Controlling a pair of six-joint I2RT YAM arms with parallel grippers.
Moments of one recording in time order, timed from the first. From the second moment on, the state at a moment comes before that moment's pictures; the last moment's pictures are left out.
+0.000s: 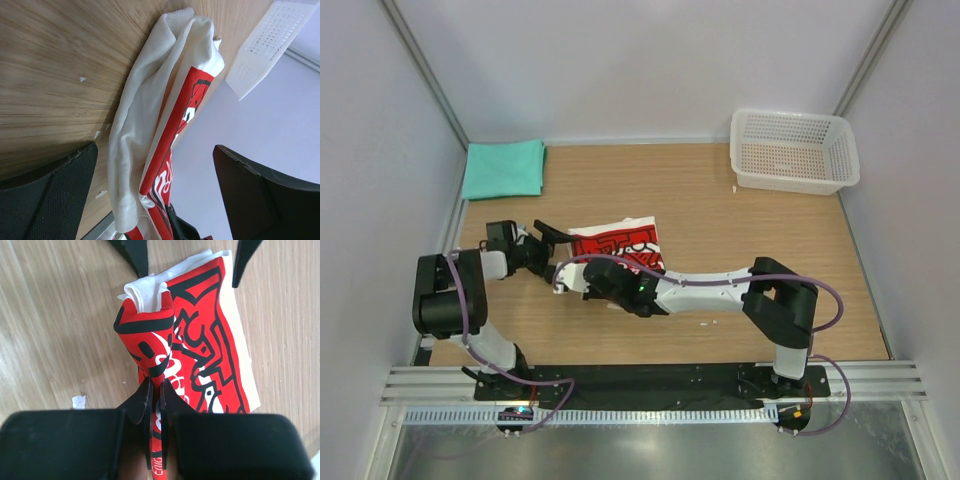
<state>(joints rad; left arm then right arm) 0.14 1.65 0.62 0.12 0.77 -1.08 1.20 1.85 1.20 -0.02 0.32 -0.50</state>
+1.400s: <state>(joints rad) 0.06 1.93 1.14 -0.03 0.68 -0.79 1.11 1.47 1.06 -0.06 0.40 -0.21</state>
